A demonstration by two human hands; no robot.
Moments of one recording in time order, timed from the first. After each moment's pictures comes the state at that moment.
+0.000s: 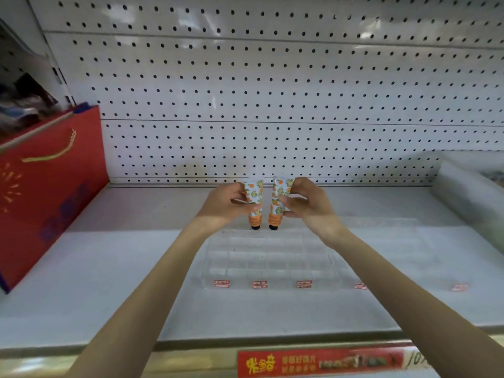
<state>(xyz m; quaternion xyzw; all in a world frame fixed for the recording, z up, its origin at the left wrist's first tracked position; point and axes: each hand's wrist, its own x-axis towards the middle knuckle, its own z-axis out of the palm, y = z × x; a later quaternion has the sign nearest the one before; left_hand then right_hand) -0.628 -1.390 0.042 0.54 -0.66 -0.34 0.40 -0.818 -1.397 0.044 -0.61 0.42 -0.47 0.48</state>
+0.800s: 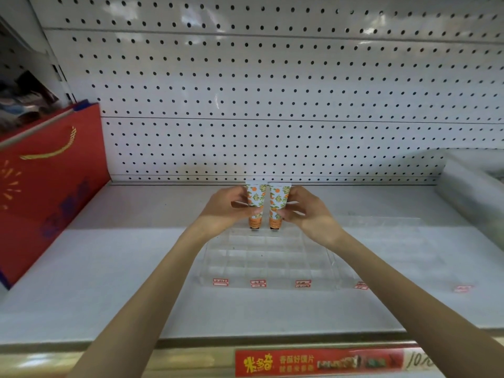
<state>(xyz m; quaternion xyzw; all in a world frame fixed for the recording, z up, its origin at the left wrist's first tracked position) -0.629 -1.388 0.033 0.54 -0.65 -0.36 0.39 -0.830 -1.403 0.022 -0.71 0.43 -0.39 0.41</state>
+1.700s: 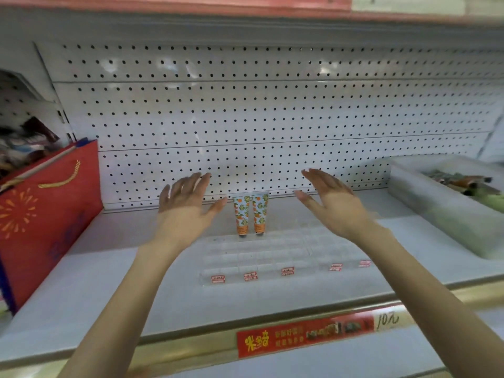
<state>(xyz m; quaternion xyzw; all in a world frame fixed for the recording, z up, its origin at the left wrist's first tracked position) -0.604 -1.321 0.089 0.65 -0.72 0.07 0.23 -0.881 -1.329 0.097 -0.77 0.61 -0.22 -0.01</state>
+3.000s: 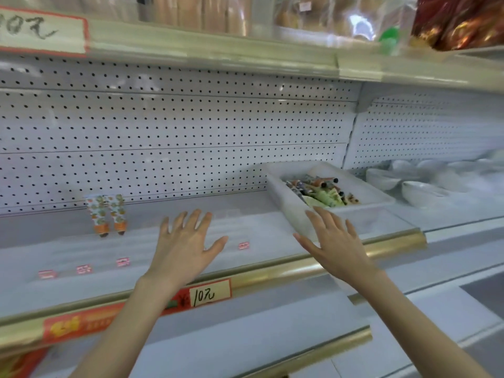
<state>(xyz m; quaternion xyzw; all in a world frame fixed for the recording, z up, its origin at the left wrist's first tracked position) -0.900 -1.228 0.070 0.61 -0.78 0.10 0.12 -1.174 -1.196 0.076 -0.70 0.70 -0.10 -0.09</state>
